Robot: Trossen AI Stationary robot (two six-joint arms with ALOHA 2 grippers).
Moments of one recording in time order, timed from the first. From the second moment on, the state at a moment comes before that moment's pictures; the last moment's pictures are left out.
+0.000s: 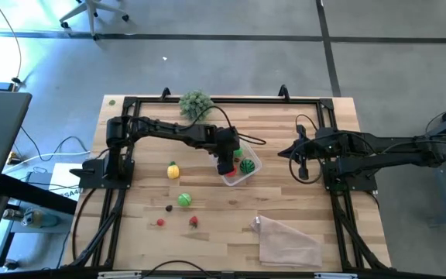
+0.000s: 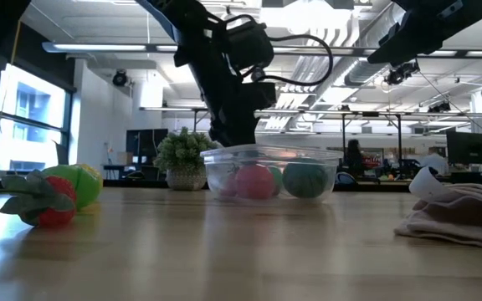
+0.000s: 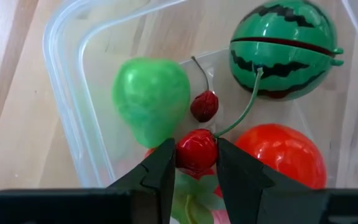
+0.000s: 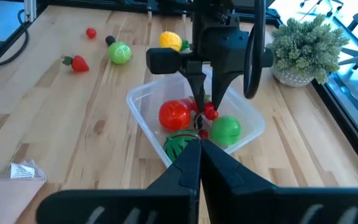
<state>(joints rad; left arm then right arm) 0.27 1.97 1.38 -0.49 -0.02 -0.06 -0.04 0.68 0.61 -0.41 0.02 -0.11</state>
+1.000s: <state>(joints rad) 0.27 1.97 1.42 -0.56 -0.02 -0.09 -0.04 0.68 0.61 -0.41 0.02 -0.11</state>
